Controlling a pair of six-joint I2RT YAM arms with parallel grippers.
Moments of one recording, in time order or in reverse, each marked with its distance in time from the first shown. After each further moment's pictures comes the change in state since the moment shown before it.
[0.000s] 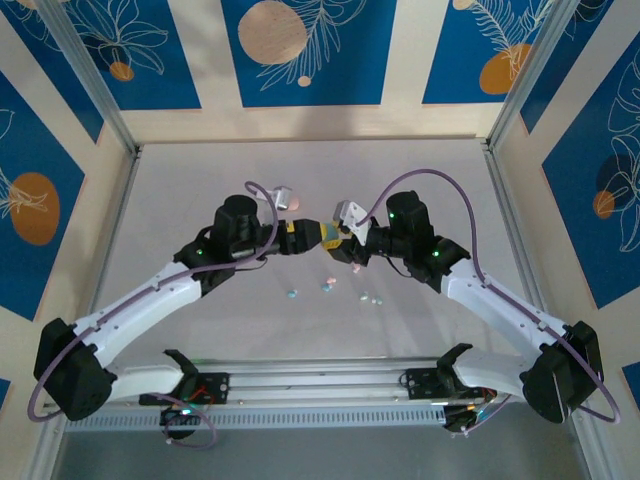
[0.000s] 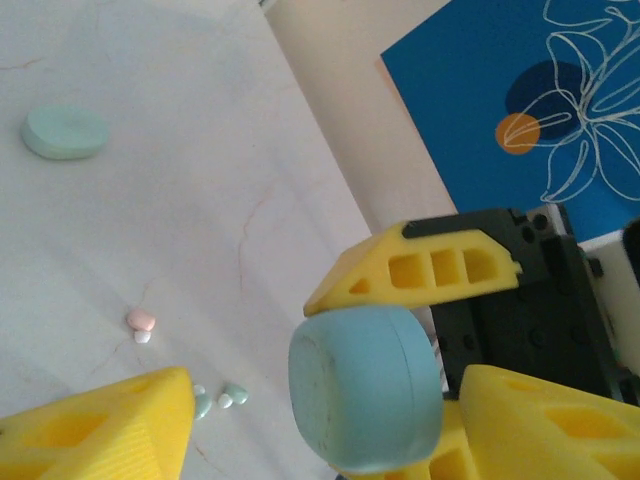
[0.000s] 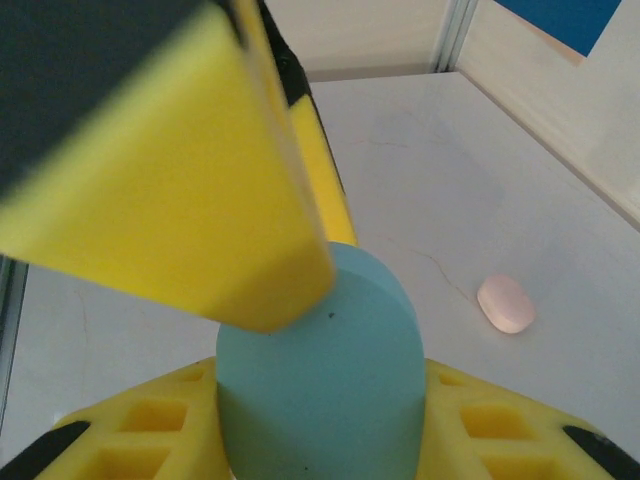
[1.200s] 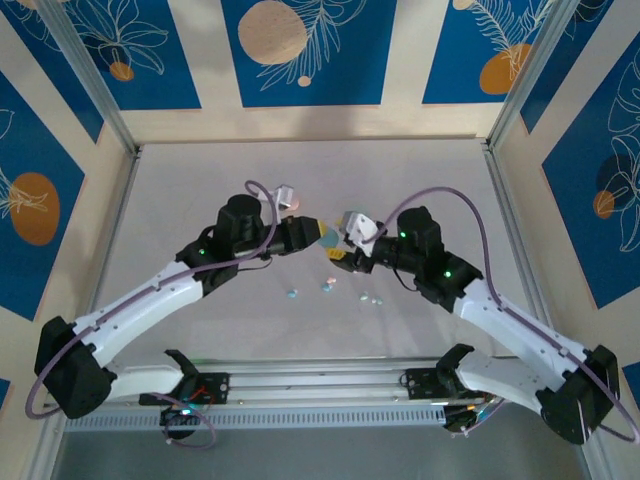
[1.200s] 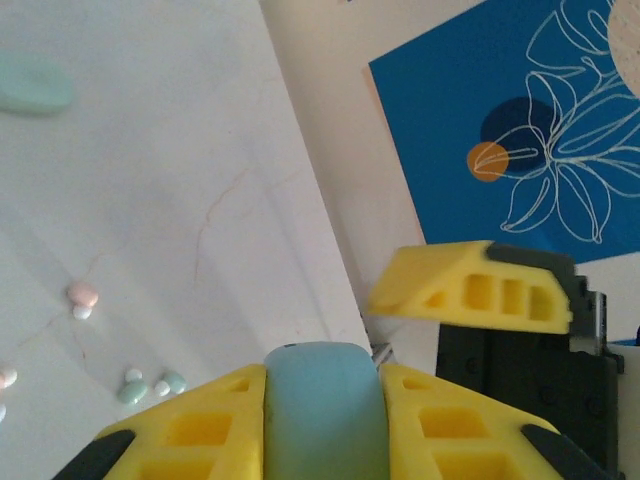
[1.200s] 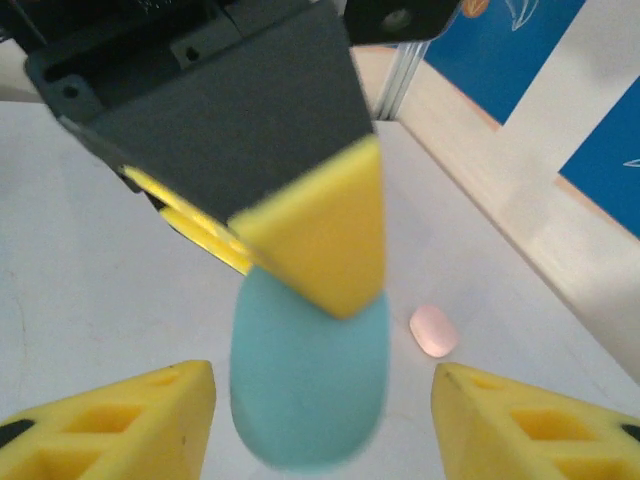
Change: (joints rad) left arm -0.032 -0.015 -0.010 0.029 -0.017 -0.218; right arm 0.039 -0.184 -0.125 0.095 0.134 -0.068
